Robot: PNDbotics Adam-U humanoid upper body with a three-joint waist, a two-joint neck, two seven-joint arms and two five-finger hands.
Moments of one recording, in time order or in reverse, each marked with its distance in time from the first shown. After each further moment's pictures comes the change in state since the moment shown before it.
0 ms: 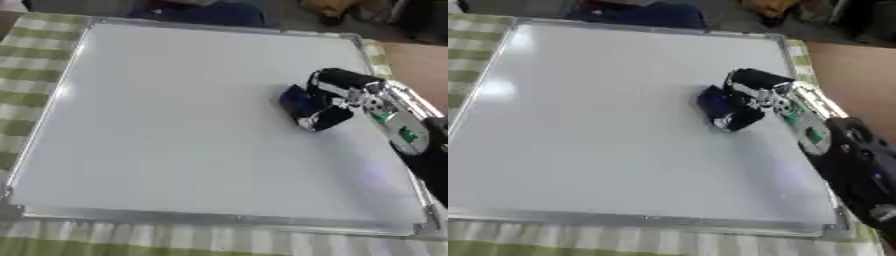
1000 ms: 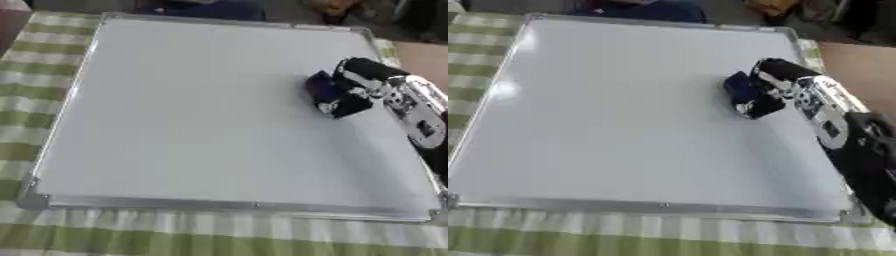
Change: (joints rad) left arm 0.000 0.000 0.000 0.000 -0.001 -0.001 -0.001; right arm -0.006 -0.037 -0.046 0.073 0.042 0.035 -0.068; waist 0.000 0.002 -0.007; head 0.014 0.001
